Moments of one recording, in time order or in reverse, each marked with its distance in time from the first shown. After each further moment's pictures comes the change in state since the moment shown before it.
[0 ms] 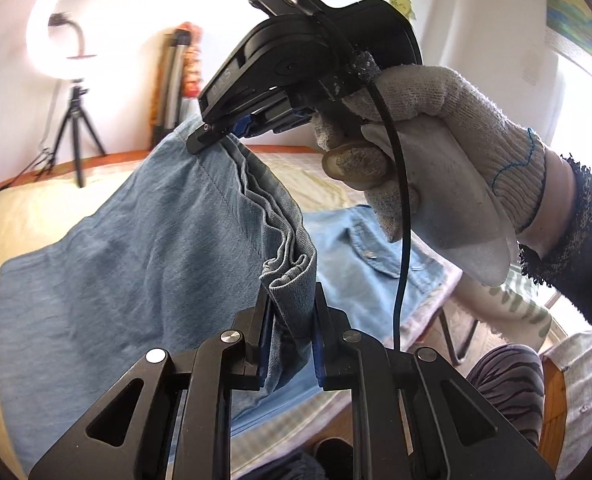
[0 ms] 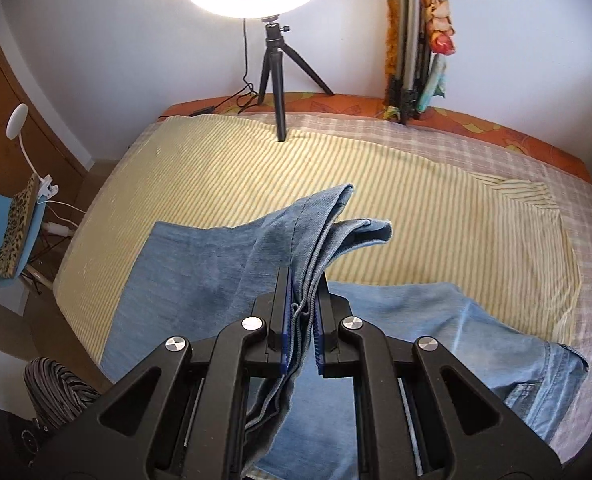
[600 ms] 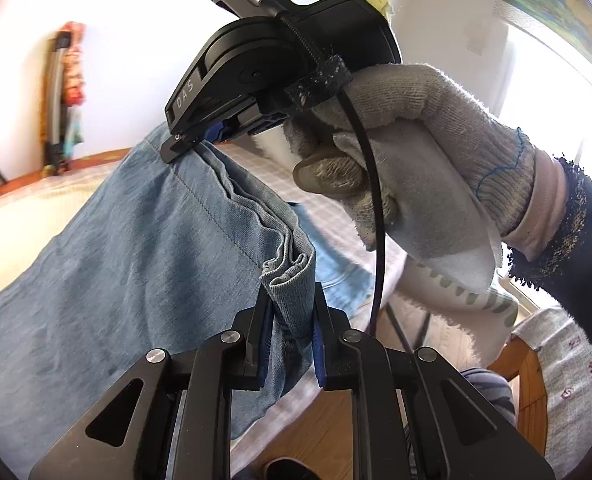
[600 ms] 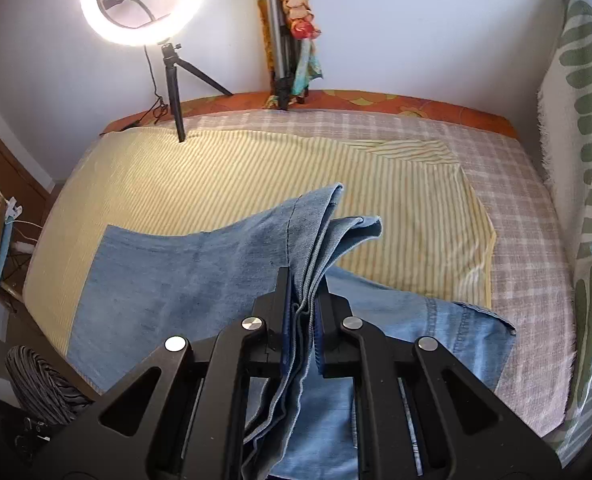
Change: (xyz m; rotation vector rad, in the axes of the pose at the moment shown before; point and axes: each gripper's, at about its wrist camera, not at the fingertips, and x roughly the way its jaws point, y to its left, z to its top) left arm 0.078 -0.089 0.026 0.102 0.057 -0.210; right arm -0.055 -0.137 -0.050 0.110 -0.010 -0.132
